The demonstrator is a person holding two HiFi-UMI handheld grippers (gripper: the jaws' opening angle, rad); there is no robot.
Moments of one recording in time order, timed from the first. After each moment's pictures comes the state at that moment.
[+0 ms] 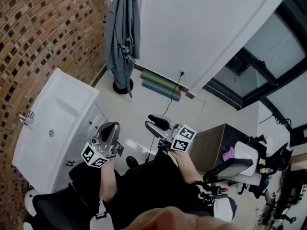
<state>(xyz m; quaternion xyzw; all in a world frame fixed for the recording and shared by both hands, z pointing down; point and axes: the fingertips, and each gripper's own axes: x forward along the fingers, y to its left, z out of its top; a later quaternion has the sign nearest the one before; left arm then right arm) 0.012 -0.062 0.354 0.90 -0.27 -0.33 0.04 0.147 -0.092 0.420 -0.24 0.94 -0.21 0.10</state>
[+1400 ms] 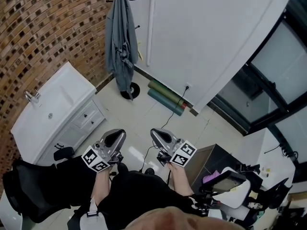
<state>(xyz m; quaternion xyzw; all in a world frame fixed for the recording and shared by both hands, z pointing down) 0.221 -0.008 0.364 0.91 -0.35 -0.23 0.05 0.343 -0.046 0.409 -0.18 0.95 -0.20 0.15</state>
